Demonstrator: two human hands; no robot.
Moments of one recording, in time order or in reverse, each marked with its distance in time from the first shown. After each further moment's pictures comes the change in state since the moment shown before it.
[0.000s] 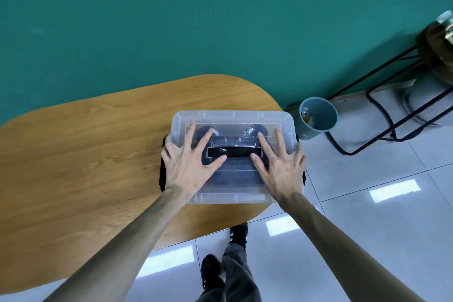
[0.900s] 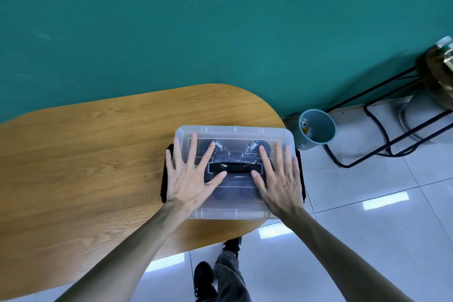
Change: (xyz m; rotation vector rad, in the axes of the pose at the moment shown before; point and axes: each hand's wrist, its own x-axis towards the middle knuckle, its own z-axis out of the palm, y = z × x) left_hand 0.004 -0.010 -0.002 0.046 -0.087 0.108; right_hand 0.010 0.003 -0.003 -0.051 -0.147 -0.155
